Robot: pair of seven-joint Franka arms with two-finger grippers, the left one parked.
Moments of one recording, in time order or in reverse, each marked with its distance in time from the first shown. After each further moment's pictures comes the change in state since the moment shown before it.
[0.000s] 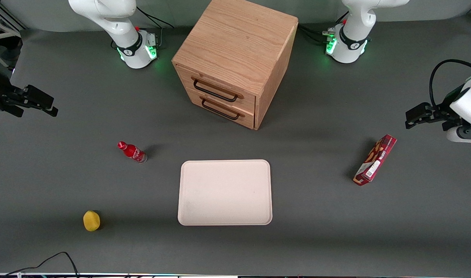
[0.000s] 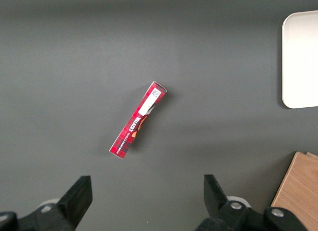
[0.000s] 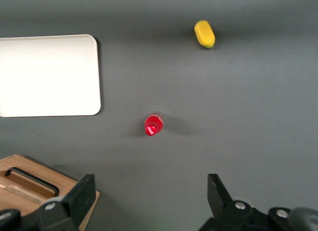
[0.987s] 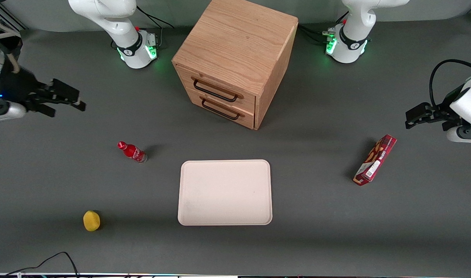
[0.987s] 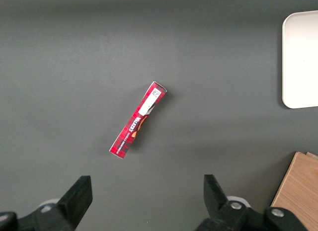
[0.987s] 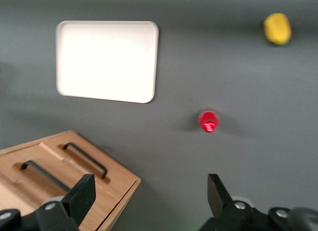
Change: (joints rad) arm 0.031 0.022 0.056 -0.006 0.177 0.008 -0.024
